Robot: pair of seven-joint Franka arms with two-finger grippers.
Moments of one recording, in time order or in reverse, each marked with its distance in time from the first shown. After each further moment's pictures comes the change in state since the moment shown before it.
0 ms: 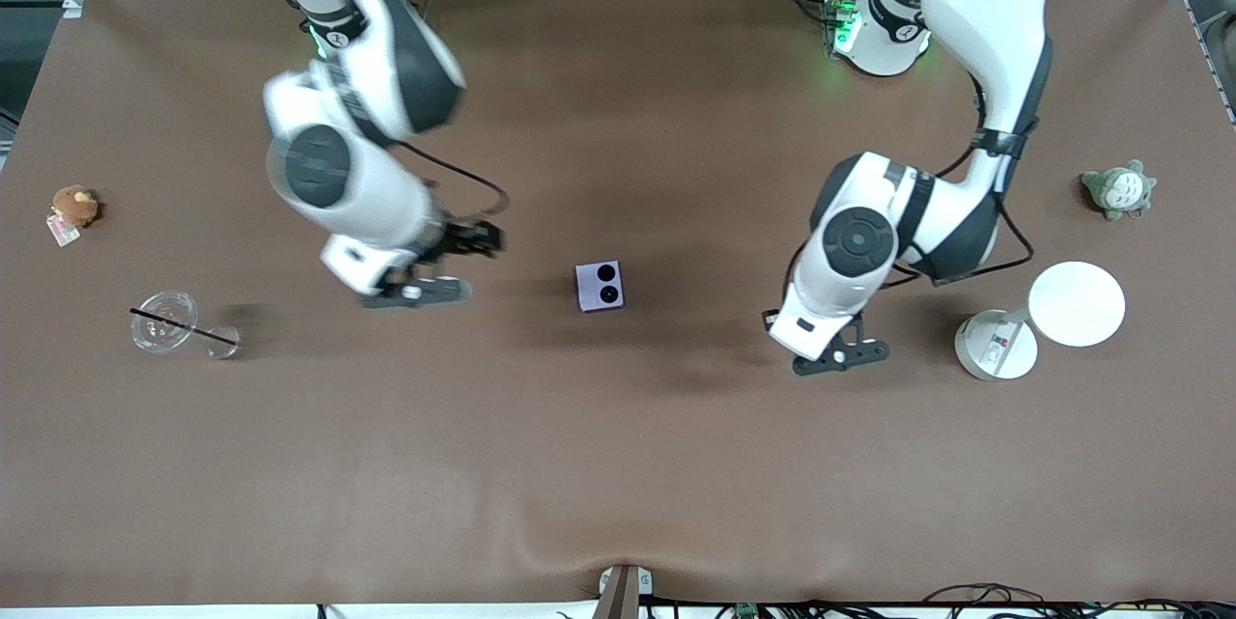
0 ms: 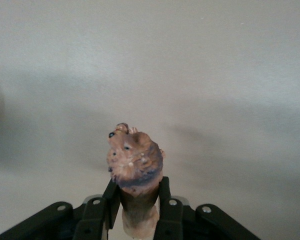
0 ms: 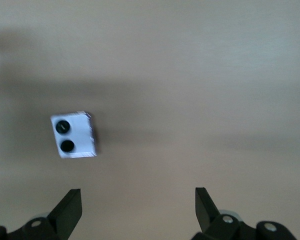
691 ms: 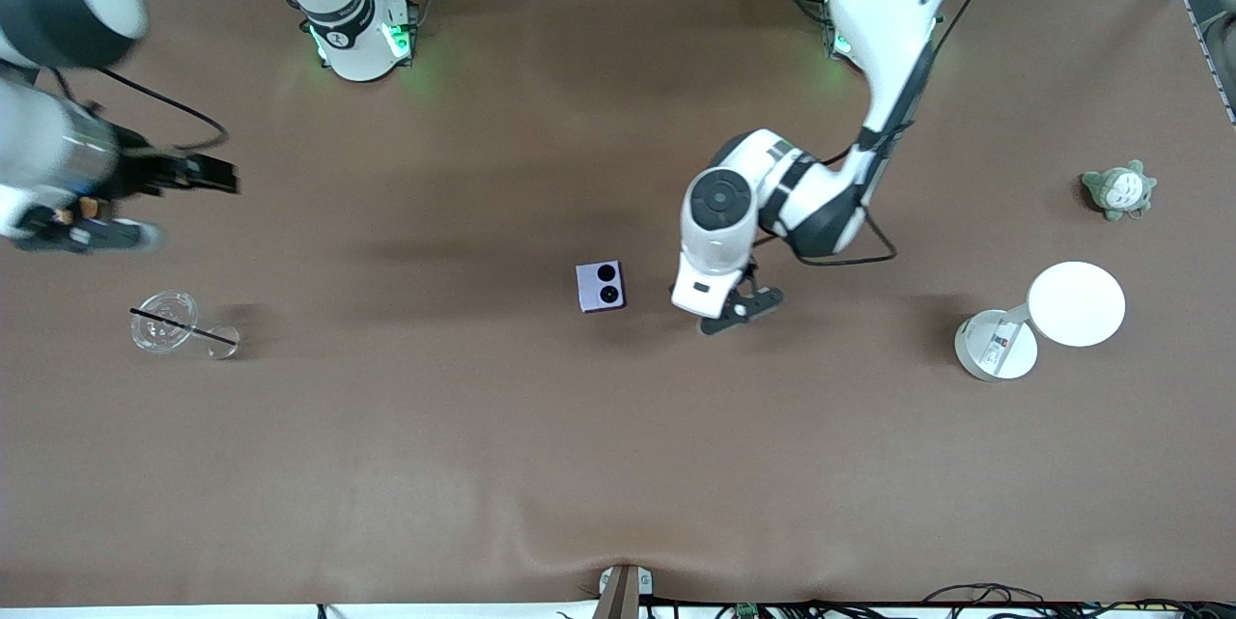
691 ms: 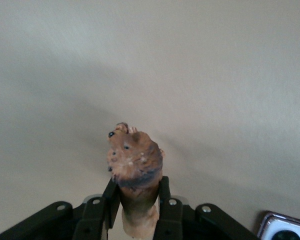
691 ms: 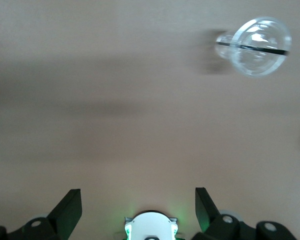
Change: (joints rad) left arm -0.205 0.056 -0.001 0.023 -0.001 0.032 -0.423; right arm -0.421 -0.290 -0.010 0.006 -0.155 -0.514 -0.394
